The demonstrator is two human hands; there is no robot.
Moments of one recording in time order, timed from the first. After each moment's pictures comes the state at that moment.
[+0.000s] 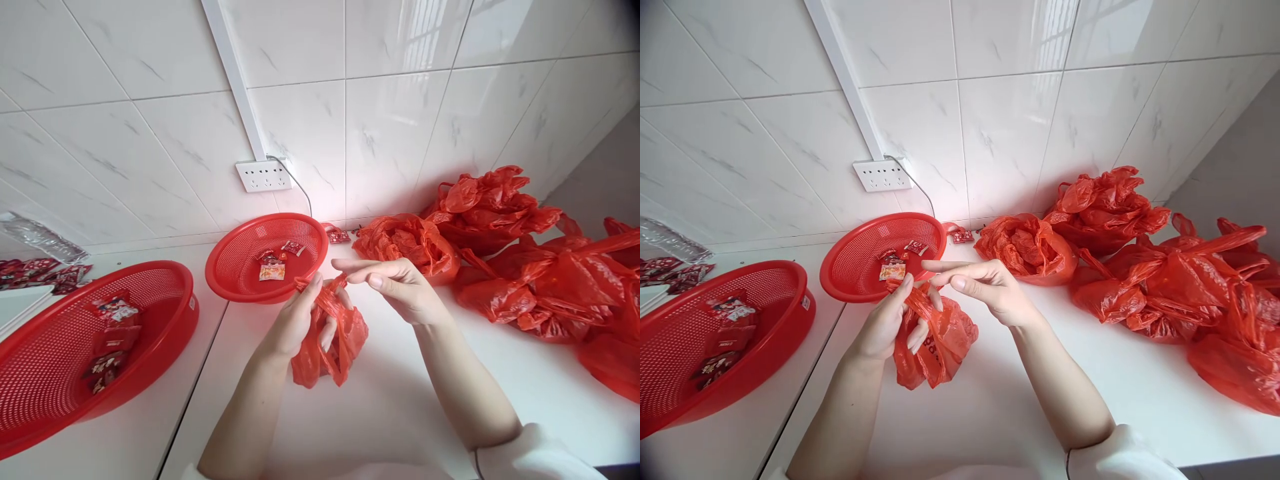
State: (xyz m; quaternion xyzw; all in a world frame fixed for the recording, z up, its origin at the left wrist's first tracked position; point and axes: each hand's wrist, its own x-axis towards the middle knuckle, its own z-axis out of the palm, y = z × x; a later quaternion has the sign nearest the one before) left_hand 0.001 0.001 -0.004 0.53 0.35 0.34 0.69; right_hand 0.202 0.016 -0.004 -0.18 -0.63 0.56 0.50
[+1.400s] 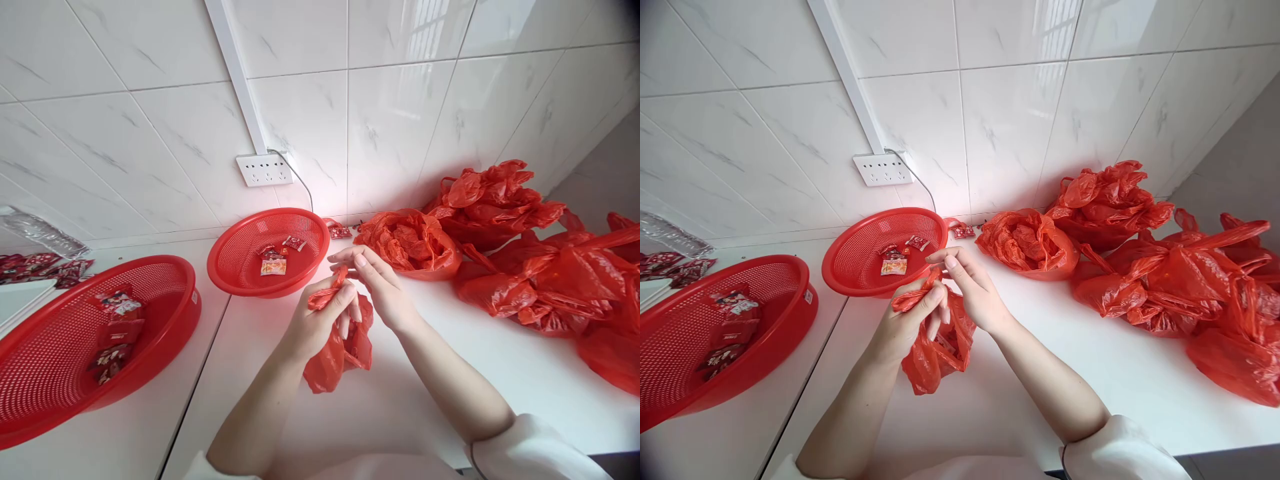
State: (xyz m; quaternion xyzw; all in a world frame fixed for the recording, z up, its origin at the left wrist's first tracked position) left_hand 0.023 -0.011 -0.004 0.62 0.35 0.43 0.56; right_hand 0.165 0.010 -0.015 -0.29 -0.60 0.49 0.55
